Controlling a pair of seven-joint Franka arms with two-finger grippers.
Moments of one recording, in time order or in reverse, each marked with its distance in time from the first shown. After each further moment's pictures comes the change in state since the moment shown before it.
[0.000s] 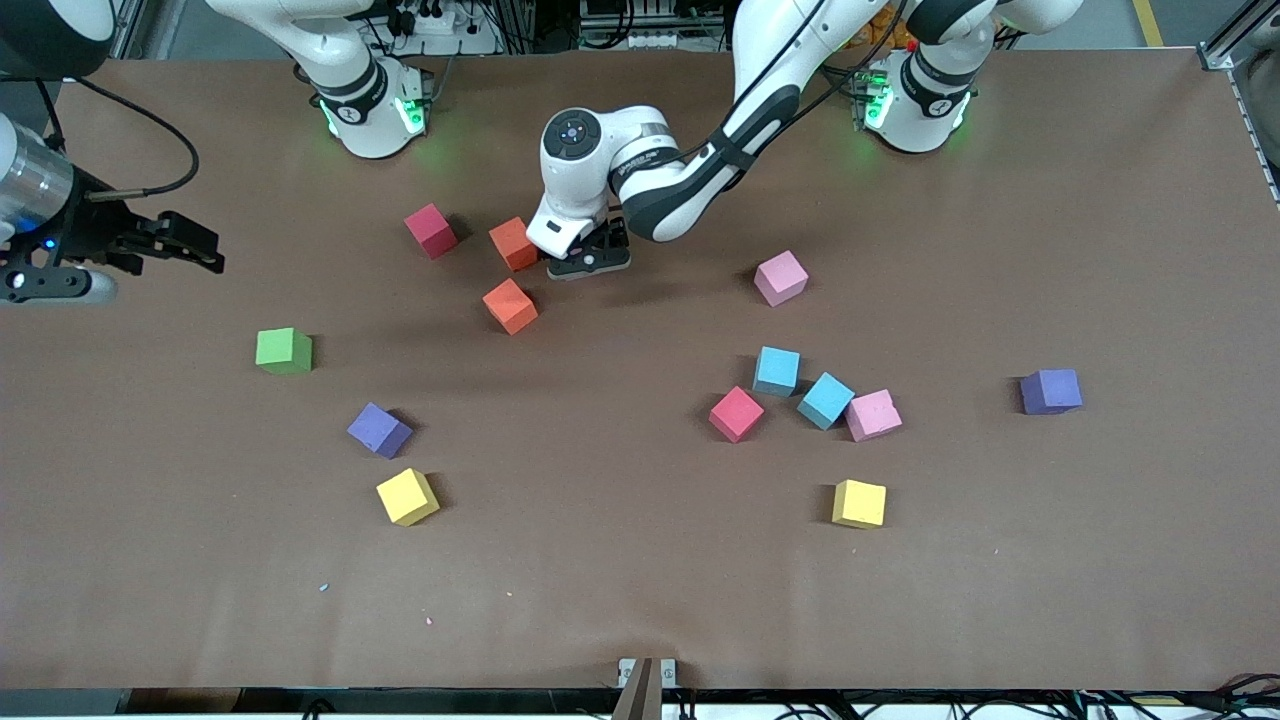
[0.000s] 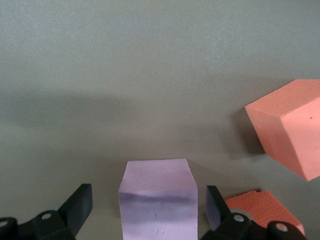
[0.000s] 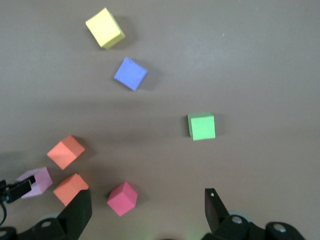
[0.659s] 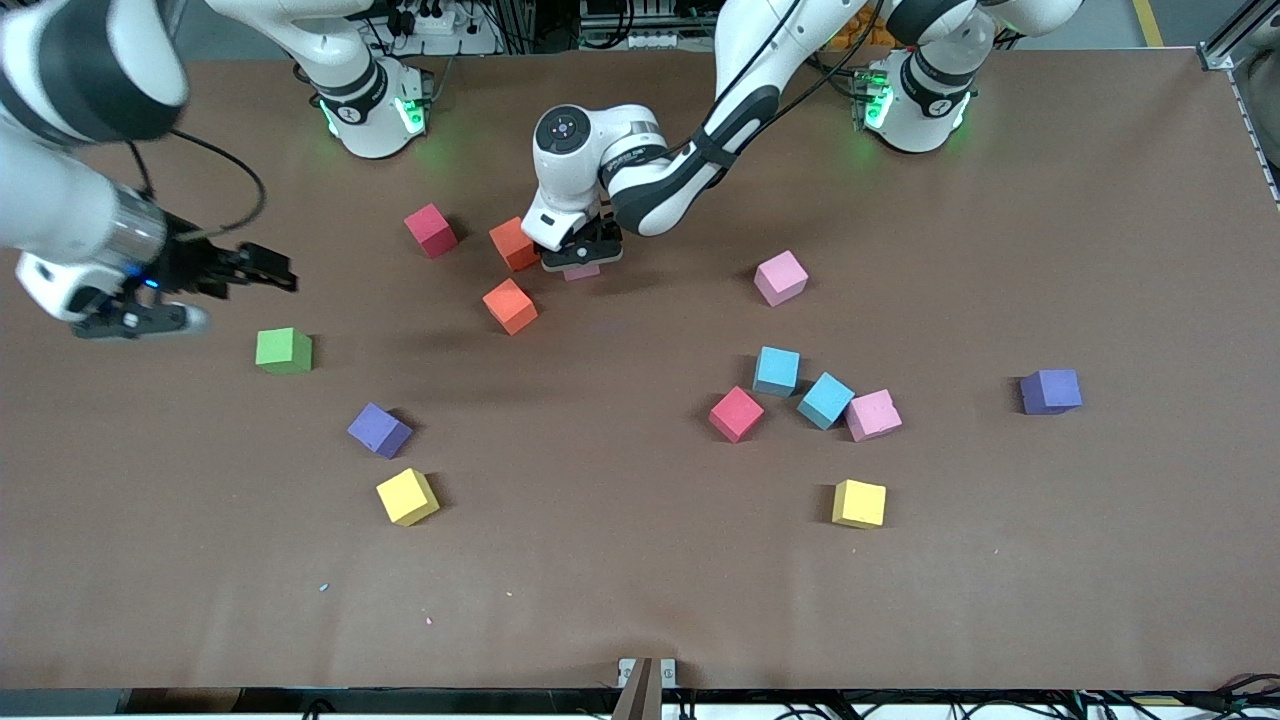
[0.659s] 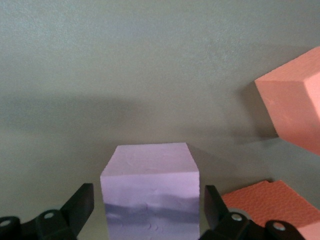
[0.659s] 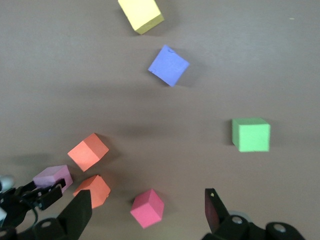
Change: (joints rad) left arm -0.056 0.035 0.025 0.002 0.004 0.033 -0.032; right arm 0.007 0.039 0.060 -0.196 0.108 0.217 -0.020
